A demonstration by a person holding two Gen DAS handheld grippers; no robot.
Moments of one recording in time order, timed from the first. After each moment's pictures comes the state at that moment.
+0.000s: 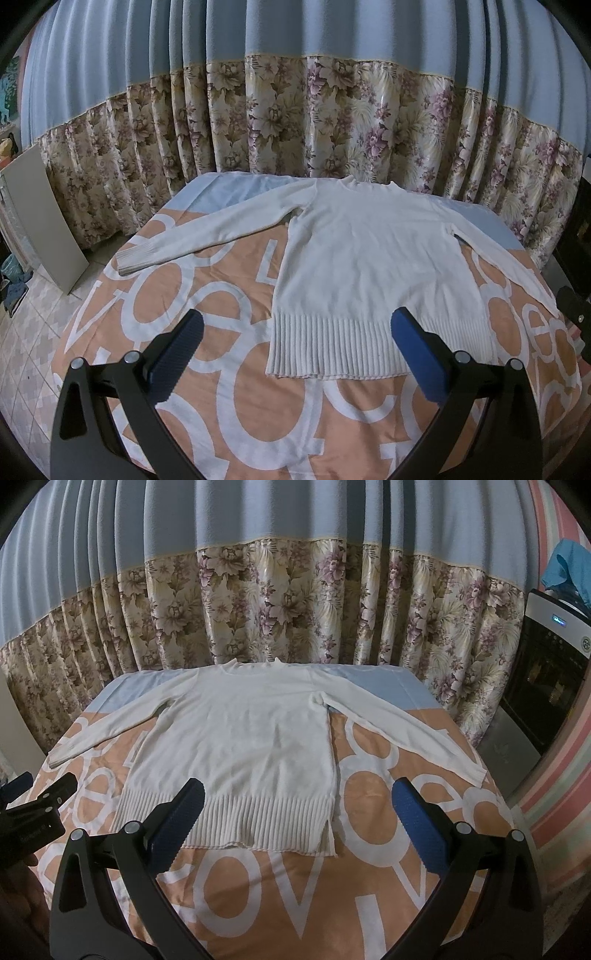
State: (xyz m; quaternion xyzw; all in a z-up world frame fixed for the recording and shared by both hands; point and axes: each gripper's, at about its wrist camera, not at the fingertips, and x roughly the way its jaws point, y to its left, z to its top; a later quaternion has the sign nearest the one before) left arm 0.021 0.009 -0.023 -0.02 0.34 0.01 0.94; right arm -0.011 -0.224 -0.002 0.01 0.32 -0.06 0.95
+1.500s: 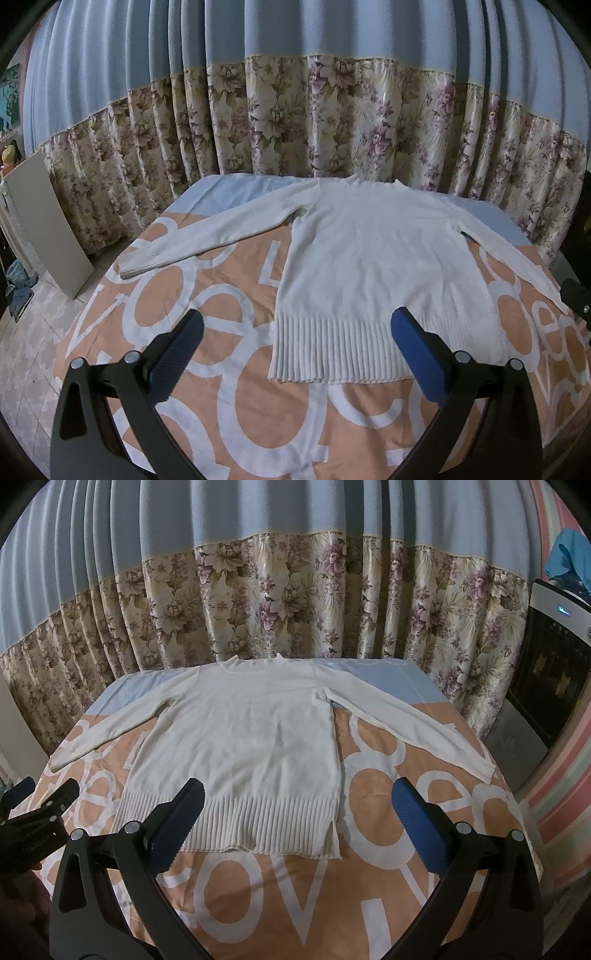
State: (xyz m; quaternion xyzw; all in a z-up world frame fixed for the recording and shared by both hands) left arm 0.028 0.000 -0.030 0.00 0.34 0.02 0.94; right arm -0.002 -0.230 -0.011 0.03 0.33 -0.05 0.94
